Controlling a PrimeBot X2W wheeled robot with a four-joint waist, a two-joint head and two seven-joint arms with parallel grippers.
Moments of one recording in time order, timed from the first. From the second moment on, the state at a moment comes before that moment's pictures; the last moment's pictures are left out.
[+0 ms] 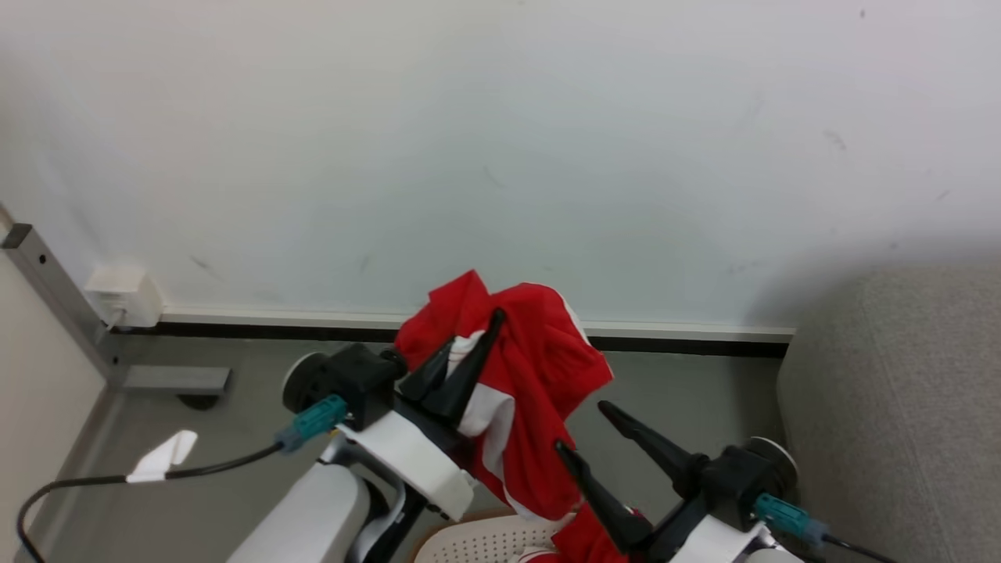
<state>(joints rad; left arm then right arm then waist) -0.47 0.24 -0.59 0.21 -0.43 -0.07 -0.21 -0.38 -0.21 0.77 0.30 0.53 0.13 -0.26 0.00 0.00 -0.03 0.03</state>
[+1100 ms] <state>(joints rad) -0.46 0.18 -0.72 0.20 -0.47 -0.10 -0.20 -0.53 -0.14 0.92 0.57 0.75 0.13 -0.26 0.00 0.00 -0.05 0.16</state>
